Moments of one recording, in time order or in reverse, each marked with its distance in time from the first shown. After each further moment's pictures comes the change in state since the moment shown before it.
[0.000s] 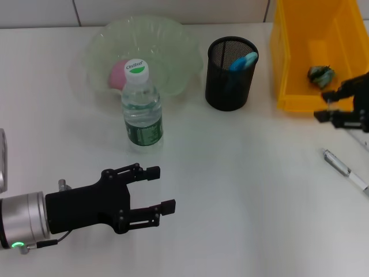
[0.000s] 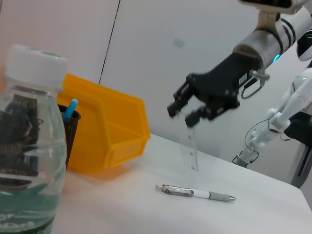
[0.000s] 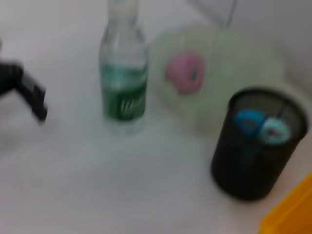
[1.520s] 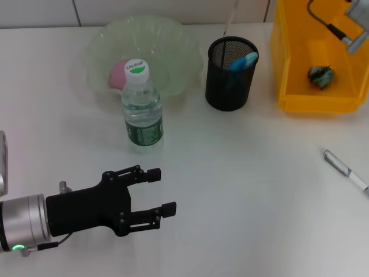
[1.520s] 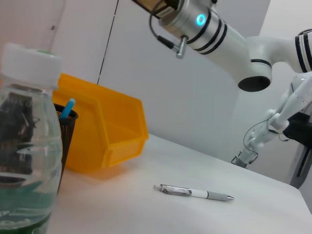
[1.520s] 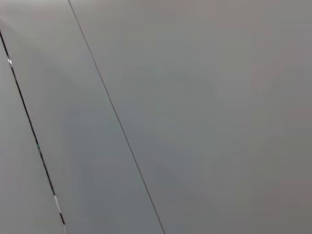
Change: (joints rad) left arm 0.002 -0.002 0.000 -0.009 0.000 0.004 0.013; right arm 0.350 -0.001 0.221 1.056 0.942 0.413 -0.451
